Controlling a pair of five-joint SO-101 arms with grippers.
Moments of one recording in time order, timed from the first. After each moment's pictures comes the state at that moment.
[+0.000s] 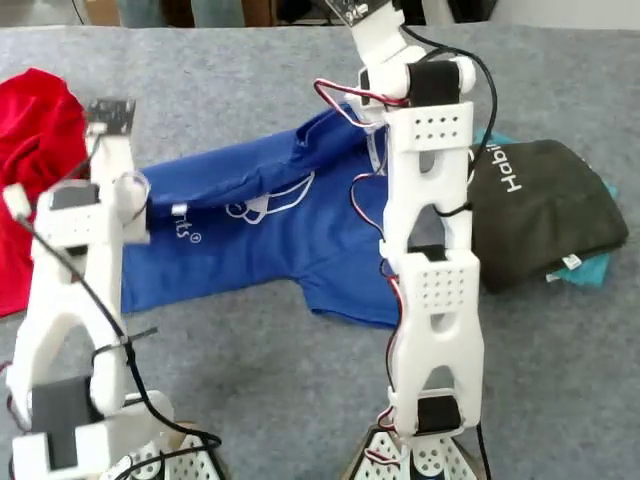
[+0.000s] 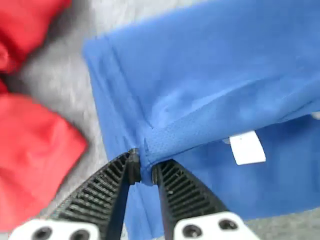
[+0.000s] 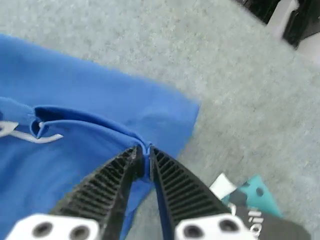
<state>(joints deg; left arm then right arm) -16.7 -15.7 35.3 53.5 -10.9 -6.7 44.1 -78.5 101.0 25.5</state>
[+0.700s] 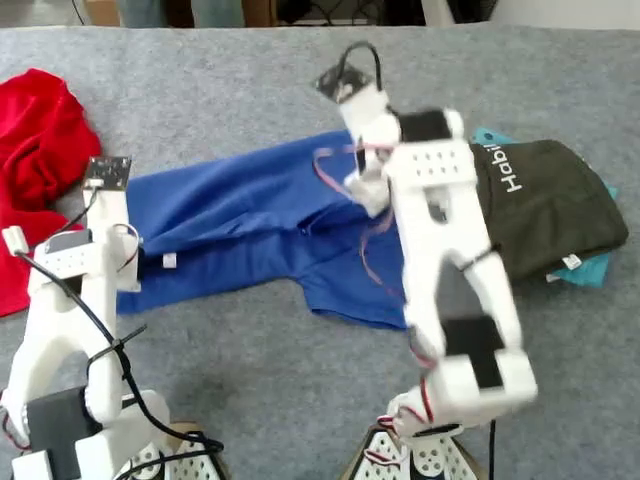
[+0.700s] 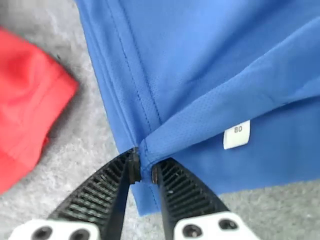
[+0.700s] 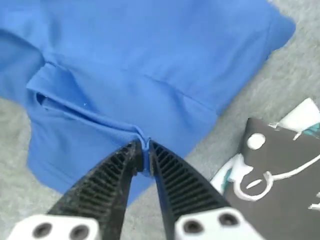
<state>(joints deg) -21.2 -17.5 49.9 48.1 -17.4 -7.8 -1.0 7.9 75.0 29.2</state>
